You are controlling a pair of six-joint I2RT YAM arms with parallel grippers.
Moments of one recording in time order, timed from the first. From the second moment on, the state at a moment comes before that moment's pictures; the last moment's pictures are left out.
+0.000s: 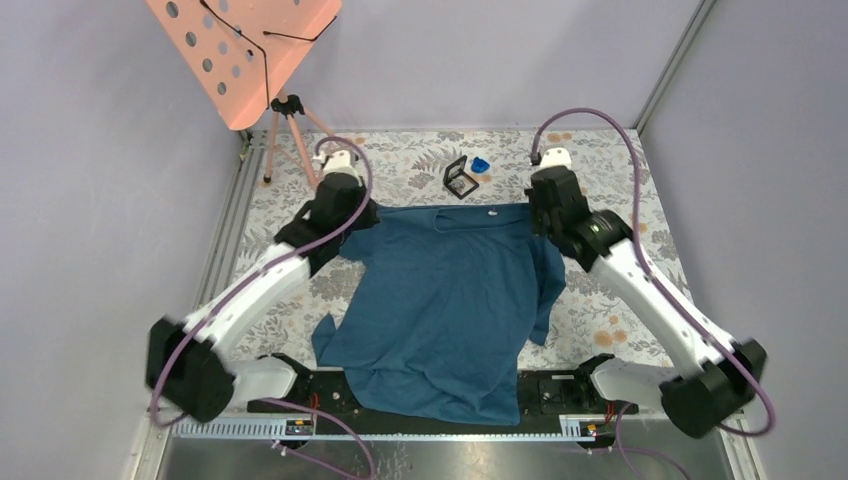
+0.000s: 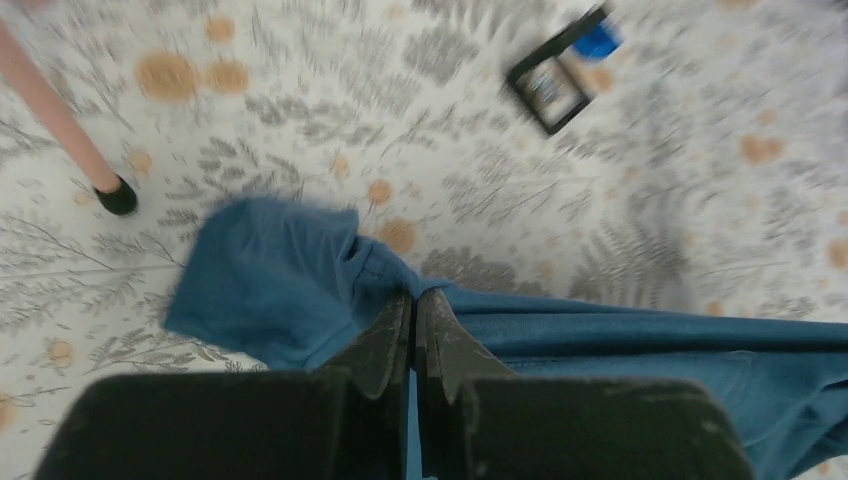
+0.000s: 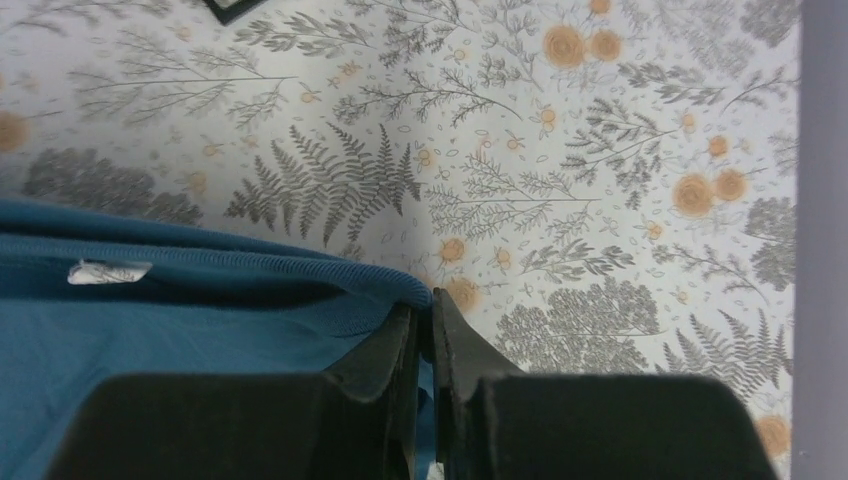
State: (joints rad) left arm -0.52 1.18 0.99 -0.28 -0.26 -0.54; right arm 0.53 1.16 1.16 -0.71 0.45 0.17
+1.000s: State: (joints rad) left arm -0.36 2.04 1.62 -0.31 -0.12 -0.46; right arm 0.32 2.10 1.73 -0.75 0.35 0.17
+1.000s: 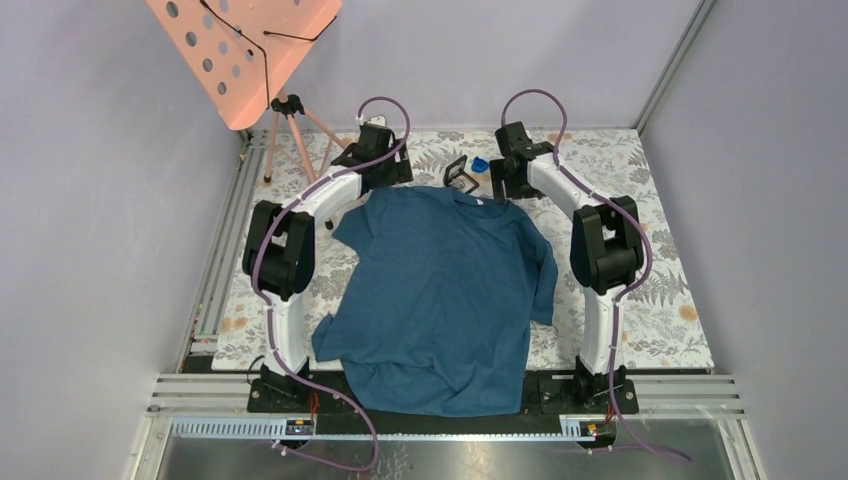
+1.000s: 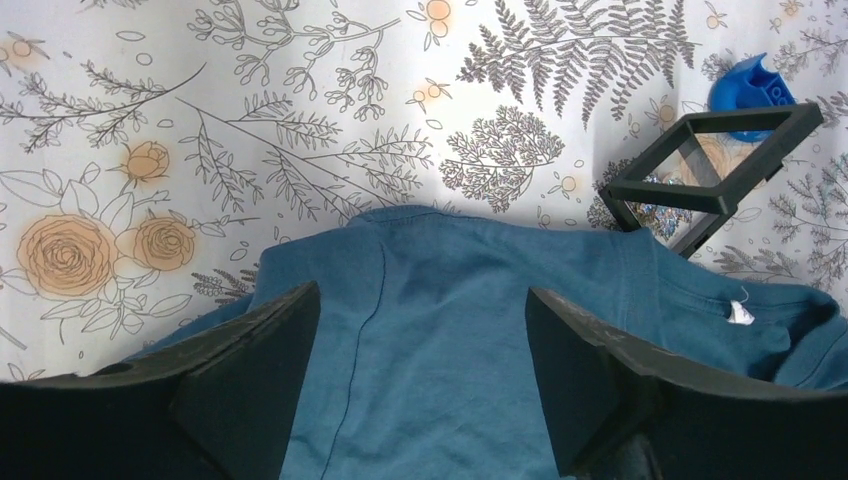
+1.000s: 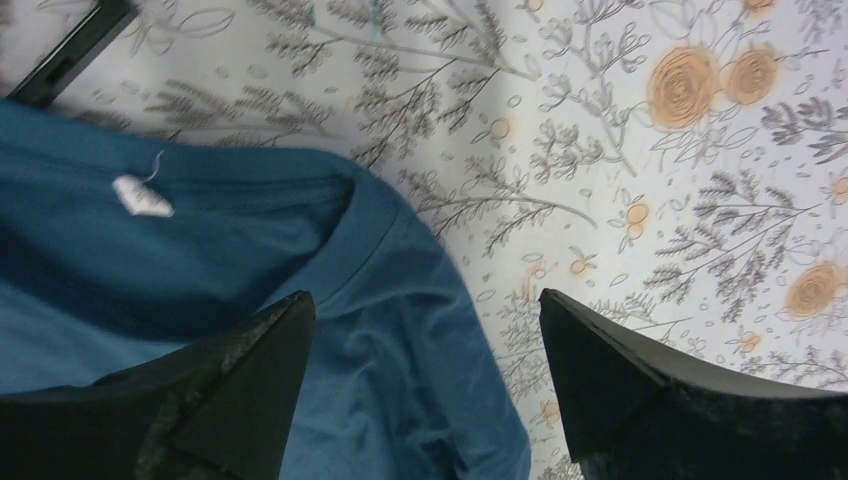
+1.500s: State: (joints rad) left arm -0.46 1.53 1.17 -0.09 -0.08 -0.44; right arm 0.32 2.05 1.76 -0.62 -0.07 0.22
